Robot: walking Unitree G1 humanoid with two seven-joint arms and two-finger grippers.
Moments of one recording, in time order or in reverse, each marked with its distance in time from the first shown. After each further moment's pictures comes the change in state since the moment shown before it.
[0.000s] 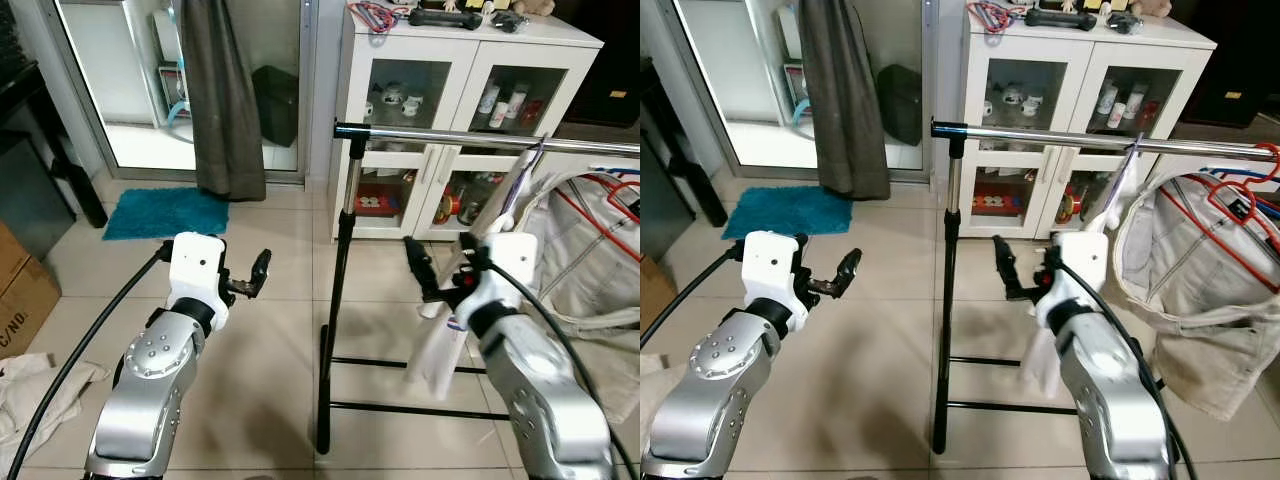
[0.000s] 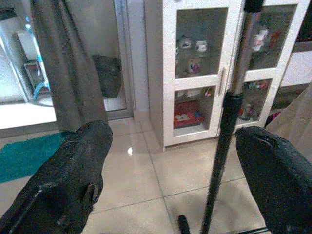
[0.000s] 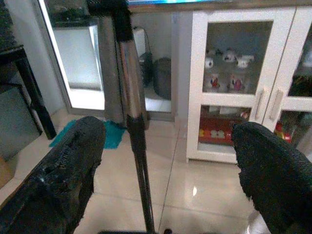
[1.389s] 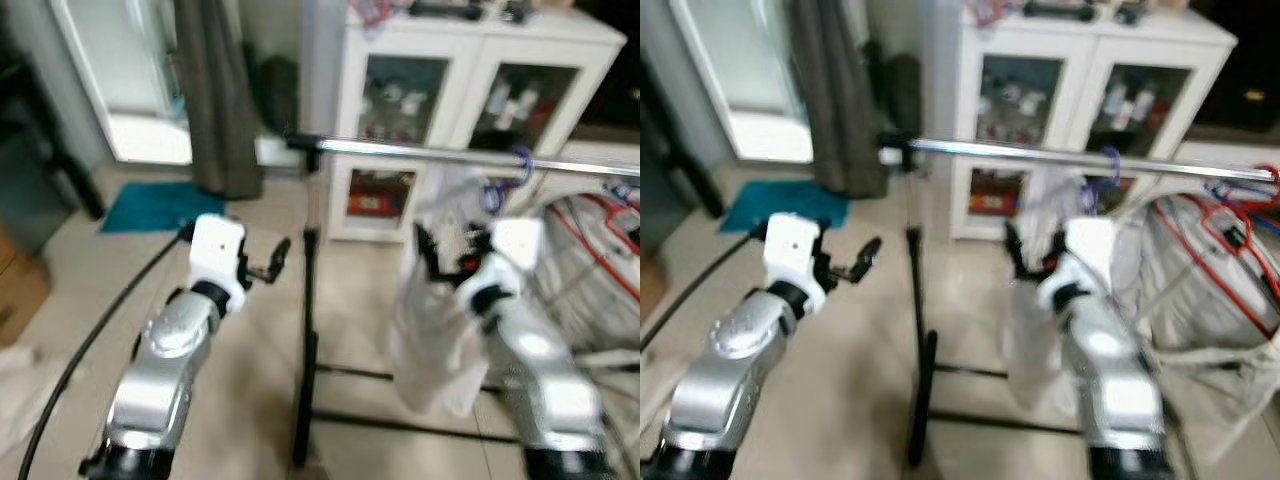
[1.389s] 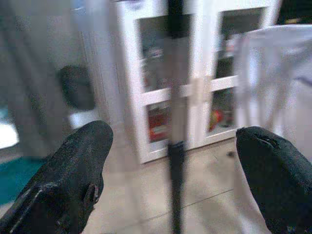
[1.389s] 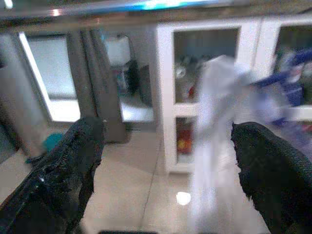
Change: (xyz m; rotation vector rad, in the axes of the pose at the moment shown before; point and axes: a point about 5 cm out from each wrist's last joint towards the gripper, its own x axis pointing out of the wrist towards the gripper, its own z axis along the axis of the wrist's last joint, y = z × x) left arm 0.020 -0.017 0.013 0.033 -0.061 -0.151; right arm 0.008 -0.023 0.014 -0.014 -0.083 -0.085
